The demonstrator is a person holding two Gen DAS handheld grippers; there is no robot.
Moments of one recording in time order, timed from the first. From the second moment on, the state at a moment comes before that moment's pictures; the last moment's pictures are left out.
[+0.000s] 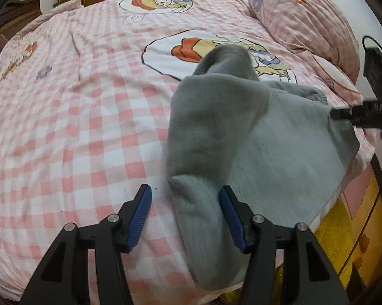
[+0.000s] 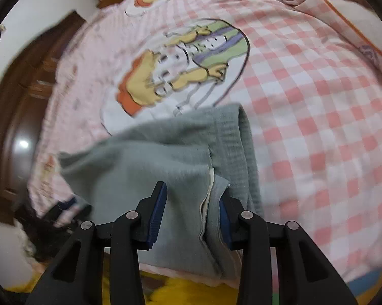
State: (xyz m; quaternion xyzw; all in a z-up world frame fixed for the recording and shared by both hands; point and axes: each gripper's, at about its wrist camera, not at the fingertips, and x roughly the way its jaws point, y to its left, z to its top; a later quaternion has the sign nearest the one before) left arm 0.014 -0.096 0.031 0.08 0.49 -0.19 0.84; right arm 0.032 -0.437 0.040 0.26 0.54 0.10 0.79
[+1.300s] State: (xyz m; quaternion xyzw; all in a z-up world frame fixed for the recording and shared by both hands) left arm 0.038 -0.212 0.026 0.07 0.53 -0.26 0.81; right arm 0.028 -0.439 0.024 0.24 0.50 0.17 0.81
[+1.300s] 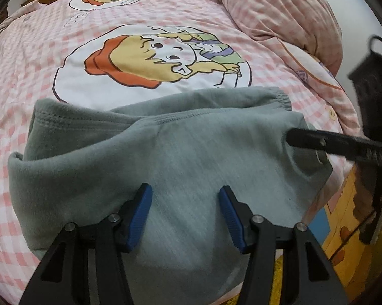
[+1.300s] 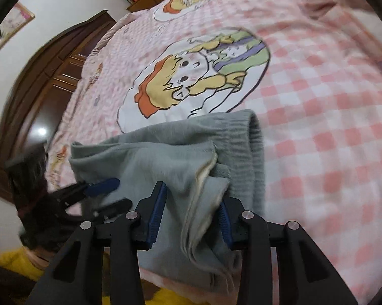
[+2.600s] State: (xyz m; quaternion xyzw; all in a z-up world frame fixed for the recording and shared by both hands) left arm 0.042 -0.033 0.060 -0.10 0.48 -0.21 0.85; right arm 0.039 -0.370 0.088 -0.02 0.48 -0.02 0.88
